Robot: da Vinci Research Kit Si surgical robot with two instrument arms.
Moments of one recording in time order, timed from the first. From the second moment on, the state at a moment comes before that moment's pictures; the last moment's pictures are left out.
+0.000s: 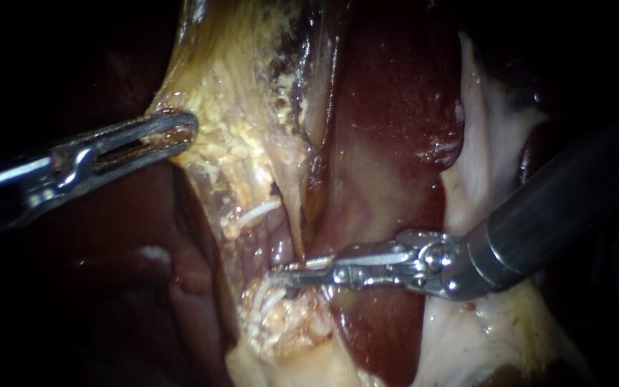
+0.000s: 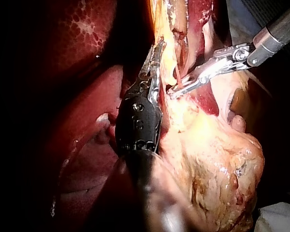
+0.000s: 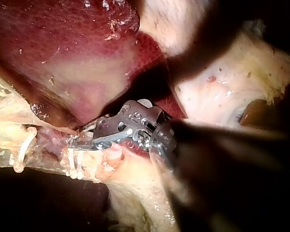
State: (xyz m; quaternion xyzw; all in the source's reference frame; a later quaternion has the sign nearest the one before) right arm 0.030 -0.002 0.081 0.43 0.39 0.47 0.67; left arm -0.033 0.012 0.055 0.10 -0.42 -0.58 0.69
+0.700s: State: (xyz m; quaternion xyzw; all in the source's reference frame) right arm 0.027 0.000 0.078 0.30 0.52 0.25 0.76; left arm -0.033 0.012 0.055 0.10 -0.42 -0.58 0.69
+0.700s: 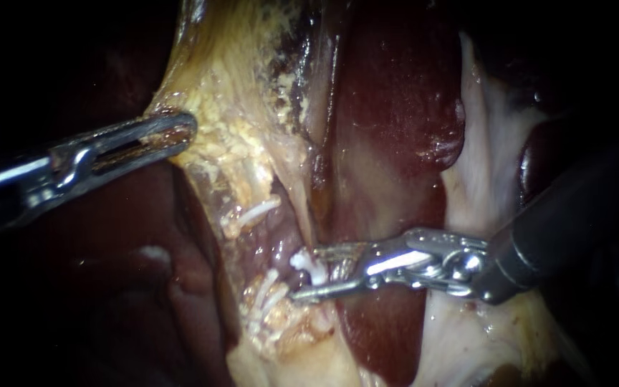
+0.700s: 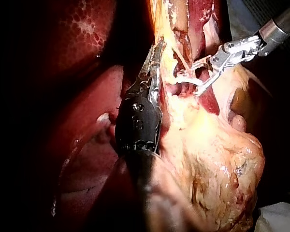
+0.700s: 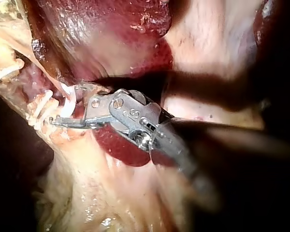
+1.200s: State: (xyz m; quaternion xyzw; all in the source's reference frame) right arm 0.023 0.001 0.076 0.29 0.54 0.21 0.76; left arm -0.033 0.012 0.055 0.10 -0.42 -0.58 0.69
